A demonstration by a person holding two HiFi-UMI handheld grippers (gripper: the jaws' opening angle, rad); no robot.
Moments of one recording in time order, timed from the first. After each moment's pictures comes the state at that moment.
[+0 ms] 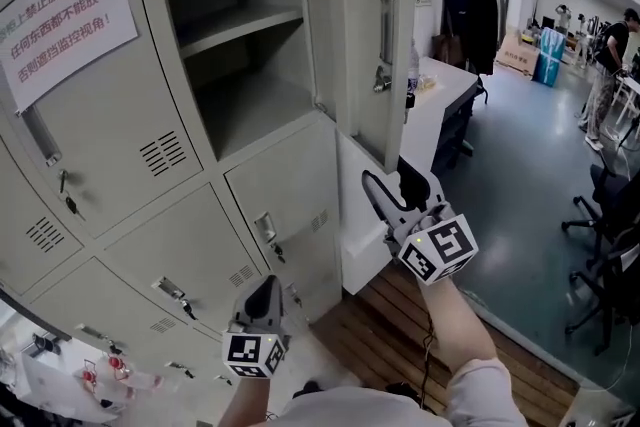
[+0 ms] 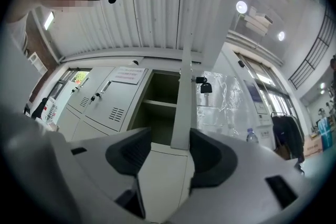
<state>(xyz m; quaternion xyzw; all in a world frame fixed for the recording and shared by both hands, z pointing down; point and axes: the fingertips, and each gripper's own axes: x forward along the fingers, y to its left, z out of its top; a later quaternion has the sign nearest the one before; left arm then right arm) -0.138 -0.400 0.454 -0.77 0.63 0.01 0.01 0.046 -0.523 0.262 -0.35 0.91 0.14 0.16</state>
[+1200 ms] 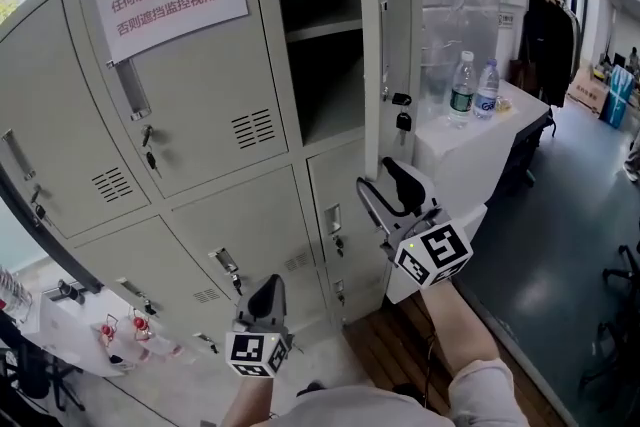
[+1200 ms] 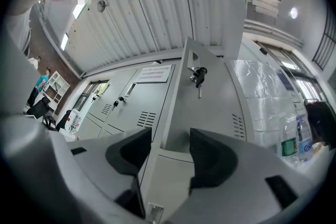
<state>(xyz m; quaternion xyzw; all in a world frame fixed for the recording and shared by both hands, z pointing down) -0.229 -0.329 0.438 -0.68 0.73 0.01 0.04 -0.089 -0.481 0.257 -0.22 0.95 0.14 0.17</state>
